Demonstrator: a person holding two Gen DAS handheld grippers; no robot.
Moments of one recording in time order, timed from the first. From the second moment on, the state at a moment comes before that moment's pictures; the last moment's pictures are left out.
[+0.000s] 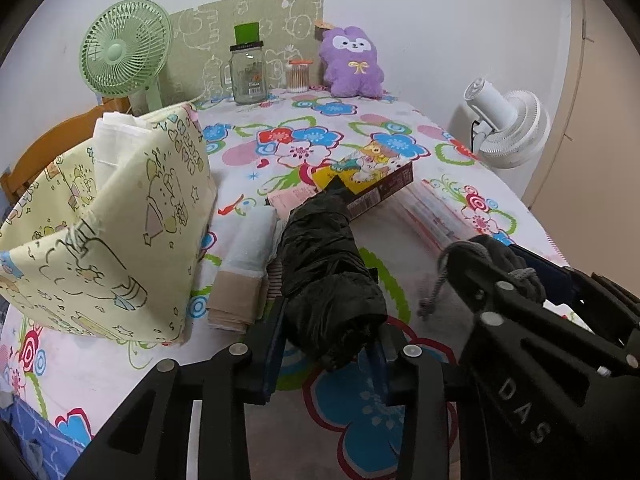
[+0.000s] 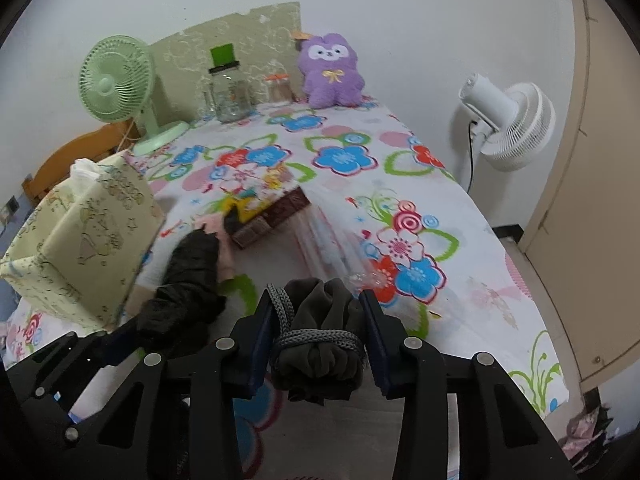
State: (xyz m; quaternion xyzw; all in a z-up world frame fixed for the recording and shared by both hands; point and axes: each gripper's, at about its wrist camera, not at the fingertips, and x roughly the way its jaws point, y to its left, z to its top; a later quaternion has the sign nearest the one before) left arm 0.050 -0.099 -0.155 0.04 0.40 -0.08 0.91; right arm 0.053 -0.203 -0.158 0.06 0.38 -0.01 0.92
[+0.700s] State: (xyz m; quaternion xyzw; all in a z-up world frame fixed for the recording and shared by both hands) left arm 0.036 -0.090 -0.097 0.03 0.35 -0.08 0.93; right arm 0.042 -0.189 -0.100 0.05 0.32 0.01 0.94
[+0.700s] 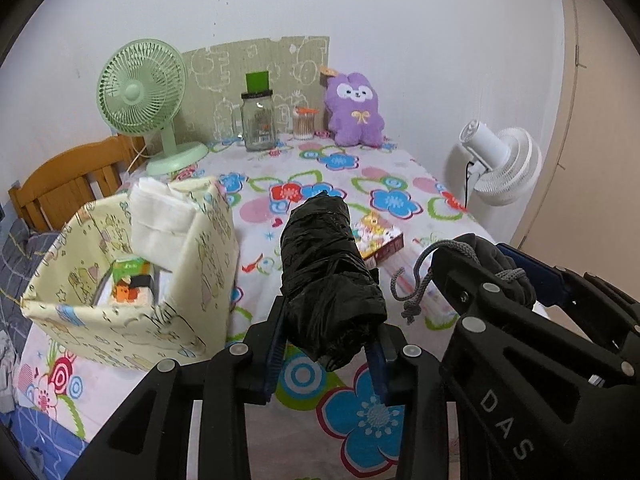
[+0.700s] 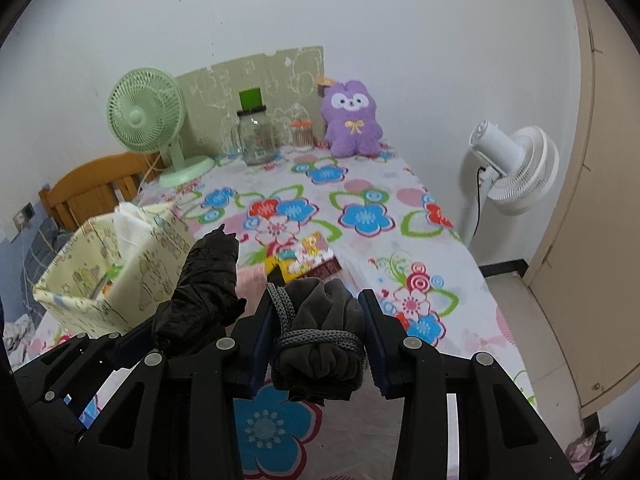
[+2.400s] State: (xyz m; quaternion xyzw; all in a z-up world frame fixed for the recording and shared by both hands) left arm 0.059 -0.037 -0.019 0.02 0.30 -0.07 0.95; right arm 0.066 -0.140 -0.016 0.05 0.27 0.04 0.96
